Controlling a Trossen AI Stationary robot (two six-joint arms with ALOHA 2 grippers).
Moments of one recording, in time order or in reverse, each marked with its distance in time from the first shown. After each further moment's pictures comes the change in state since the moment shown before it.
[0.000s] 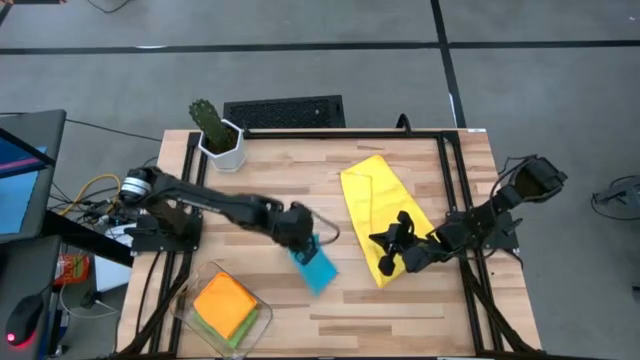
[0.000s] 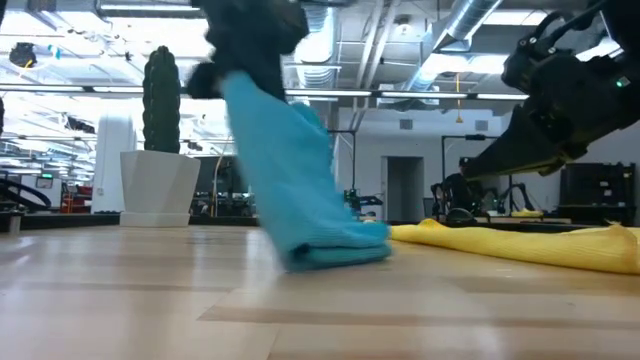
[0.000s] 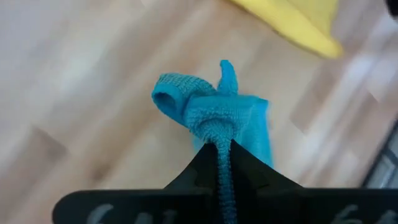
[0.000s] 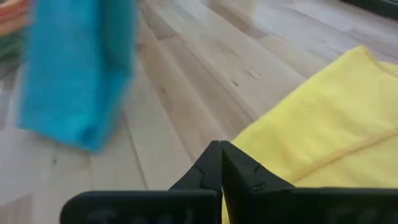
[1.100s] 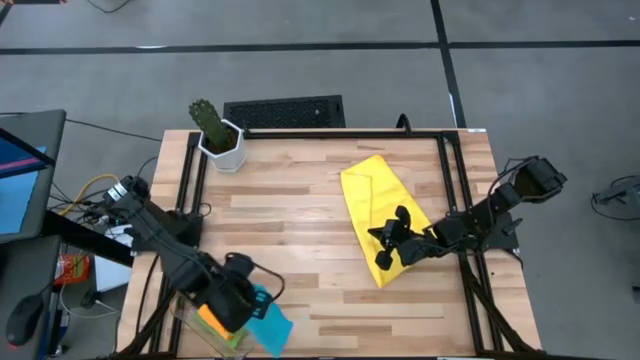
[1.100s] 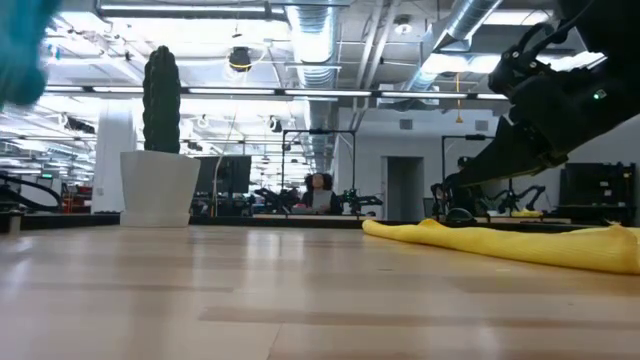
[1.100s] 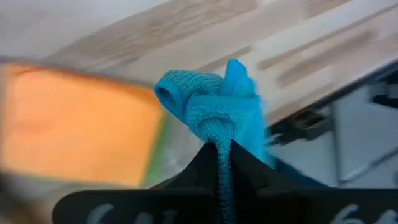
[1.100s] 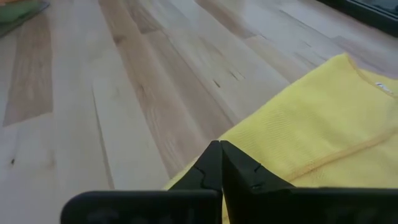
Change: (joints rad) left arm -0.570 -0.045 0.248 -0.478 -0.084 -1.017; right arm -0.076 0.009 0.001 -0.003 -0.031 -0.093
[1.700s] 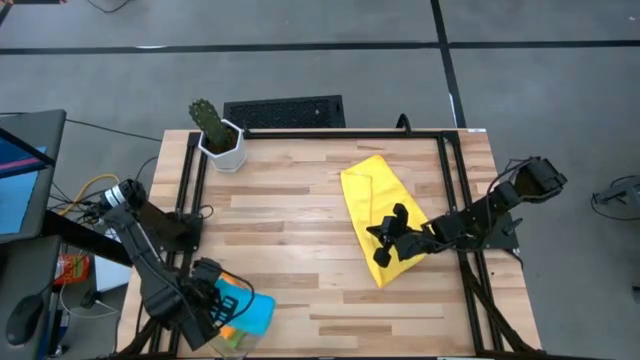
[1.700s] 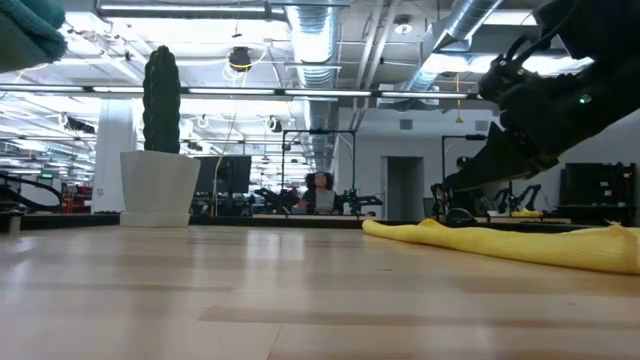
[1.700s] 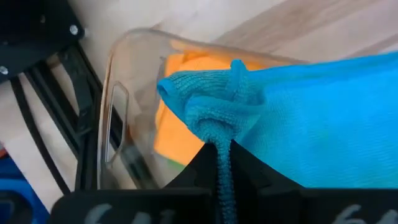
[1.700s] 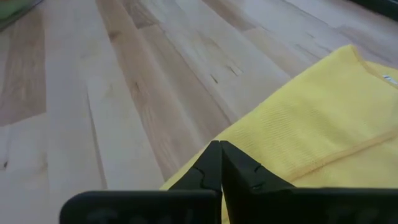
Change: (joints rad) left arm -0.207 0.005 -0.076 -0.314 0.036 -0.157; right arm -0.060 -0.001 0.000 0.003 -0.072 -0.011
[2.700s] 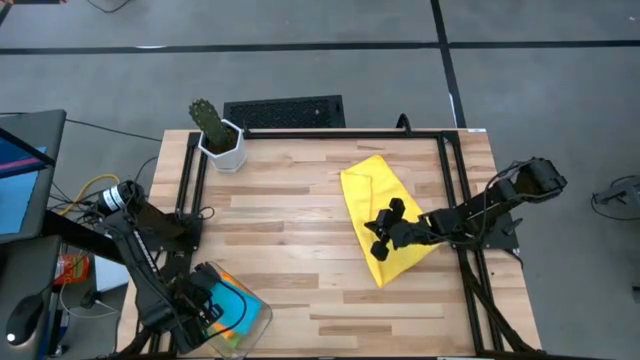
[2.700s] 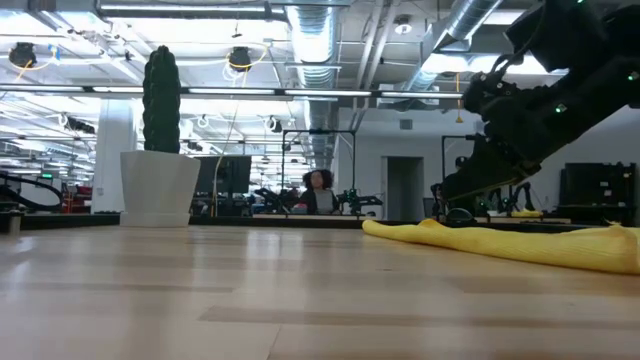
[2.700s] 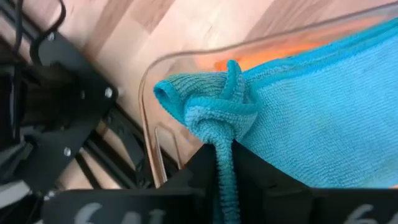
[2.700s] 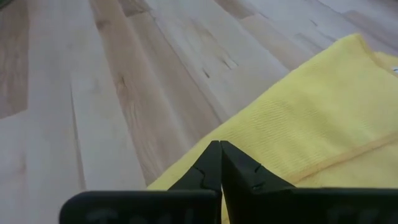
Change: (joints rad) left arm -0.105 0.001 -0.147 -0.008 -0.058 0.301; right arm -0.116 0.000 0.000 0.004 -0.136 -0.058
